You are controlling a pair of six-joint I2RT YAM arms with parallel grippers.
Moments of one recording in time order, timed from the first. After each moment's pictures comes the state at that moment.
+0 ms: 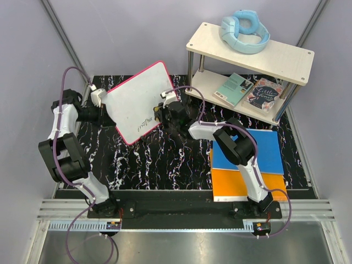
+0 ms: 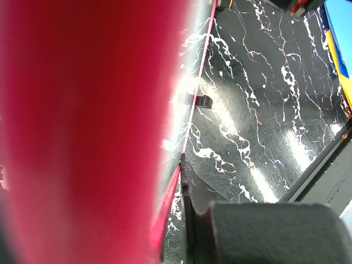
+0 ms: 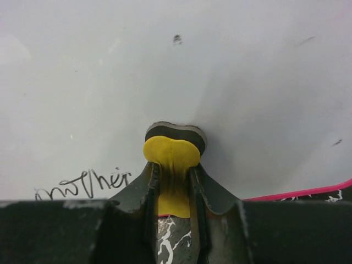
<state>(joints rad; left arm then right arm) 0.36 1.68 1.37 -0.99 0.86 0.66 0.76 2.22 1.45 0.52 0.07 0.26</state>
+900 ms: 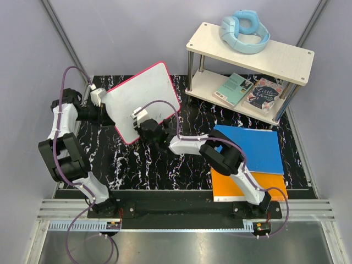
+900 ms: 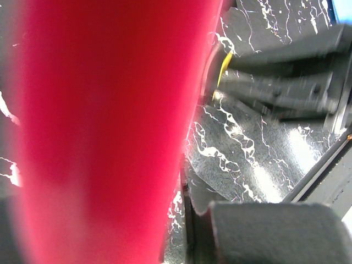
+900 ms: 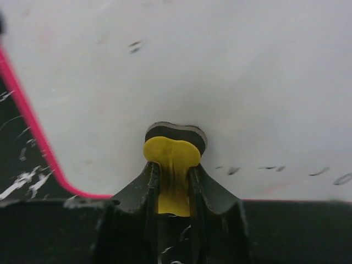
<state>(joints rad) 0.36 1.68 1.38 -0.99 0.84 0.66 1.02 2.29 1.58 0.42 0.31 0.07</state>
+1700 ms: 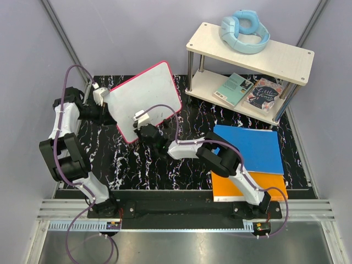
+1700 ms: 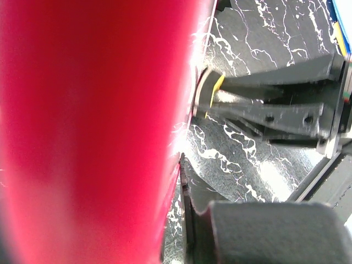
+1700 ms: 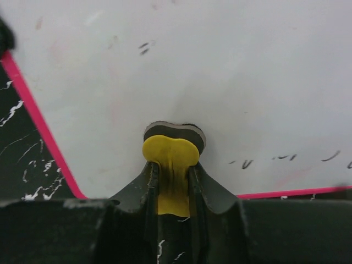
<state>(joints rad) 0.33 1.68 1.39 -0.99 0.84 0.68 1.07 2.32 1.54 0.56 0.43 0.11</state>
